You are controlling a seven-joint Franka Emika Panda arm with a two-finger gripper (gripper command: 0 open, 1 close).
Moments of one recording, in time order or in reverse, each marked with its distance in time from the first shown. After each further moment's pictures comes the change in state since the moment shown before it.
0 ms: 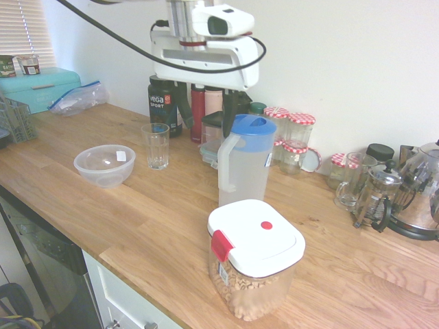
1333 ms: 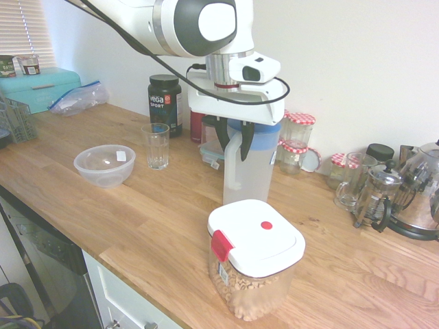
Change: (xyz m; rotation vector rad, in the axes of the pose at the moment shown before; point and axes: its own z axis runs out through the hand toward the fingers) arm 0.032 -0.026 0.057 -0.035 0.016 -0.023
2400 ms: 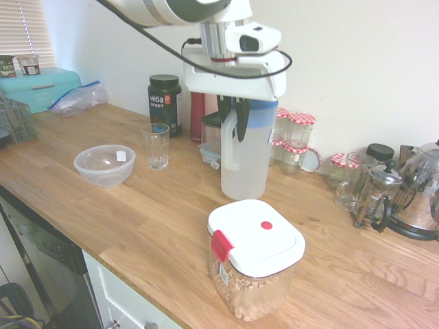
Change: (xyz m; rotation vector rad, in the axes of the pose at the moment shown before) arm -0.003 0.012 -0.062 0.022 0.038 0.016
